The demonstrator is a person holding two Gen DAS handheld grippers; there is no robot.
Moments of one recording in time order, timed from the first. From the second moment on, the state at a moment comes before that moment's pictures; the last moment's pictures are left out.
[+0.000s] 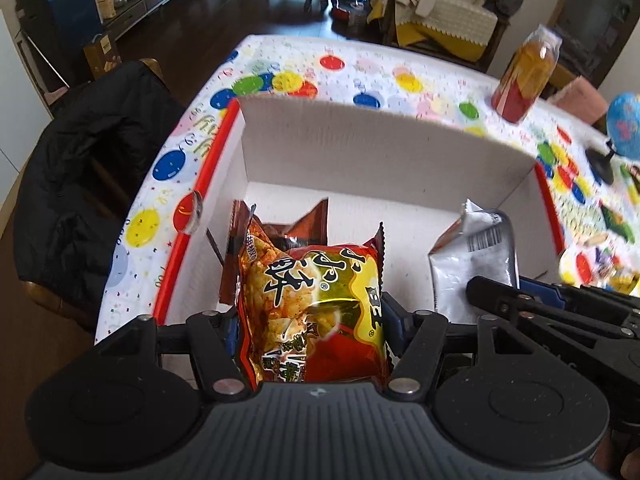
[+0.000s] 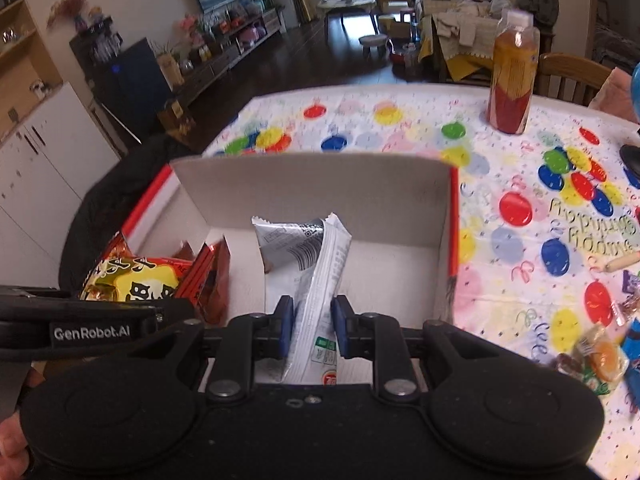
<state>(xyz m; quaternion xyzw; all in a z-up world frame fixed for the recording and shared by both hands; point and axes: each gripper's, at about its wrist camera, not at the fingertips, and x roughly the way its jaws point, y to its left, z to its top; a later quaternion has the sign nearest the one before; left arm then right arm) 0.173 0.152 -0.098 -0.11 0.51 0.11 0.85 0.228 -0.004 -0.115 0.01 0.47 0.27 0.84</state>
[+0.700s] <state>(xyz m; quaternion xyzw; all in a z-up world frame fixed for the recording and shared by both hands) 0.171 0.151 -0.117 -0.11 0.53 0.10 0.84 0.217 -0.002 -0.121 -0.01 0.47 0.26 0.84</state>
